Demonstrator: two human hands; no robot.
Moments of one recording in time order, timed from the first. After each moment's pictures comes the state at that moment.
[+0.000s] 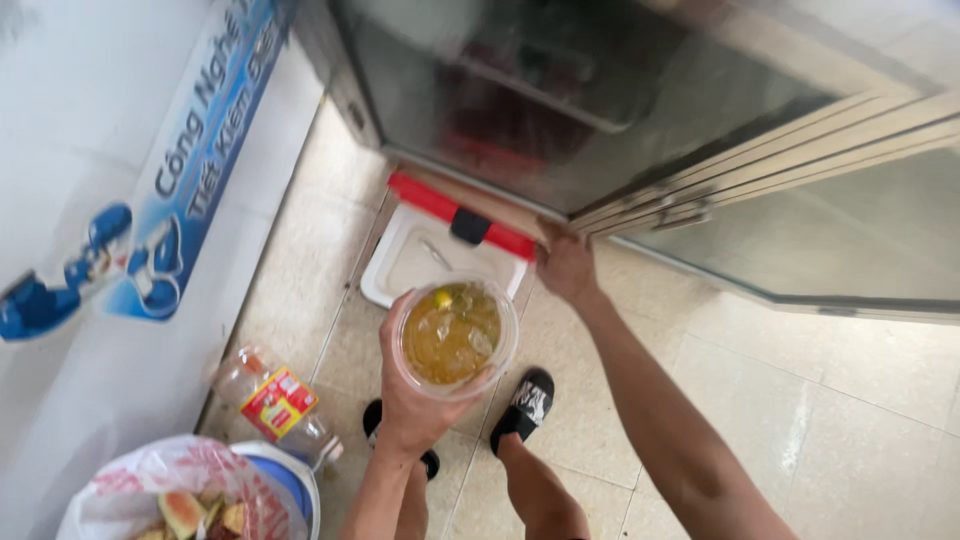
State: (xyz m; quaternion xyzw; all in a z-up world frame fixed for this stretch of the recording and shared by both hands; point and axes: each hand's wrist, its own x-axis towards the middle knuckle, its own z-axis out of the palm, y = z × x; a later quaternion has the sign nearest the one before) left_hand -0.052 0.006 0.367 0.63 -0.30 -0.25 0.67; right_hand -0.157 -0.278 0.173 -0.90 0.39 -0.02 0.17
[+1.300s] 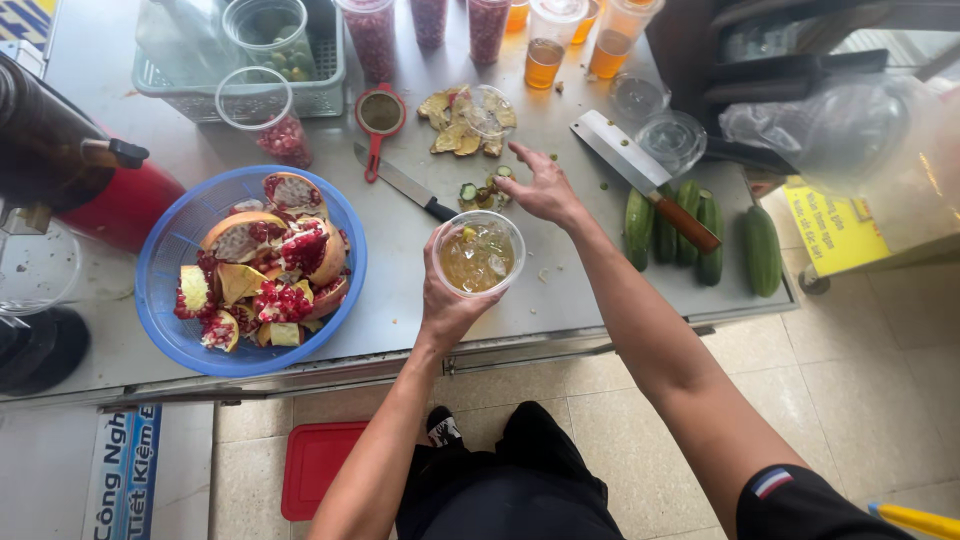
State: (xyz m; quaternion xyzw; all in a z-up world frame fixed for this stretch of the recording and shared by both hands) left_hand -0.198 -0.488 0.680 0.47 -0.51 -0.33 0.64; right_hand -0.350 -0.714 0.670 -0.79 0.49 -0.22 0.29
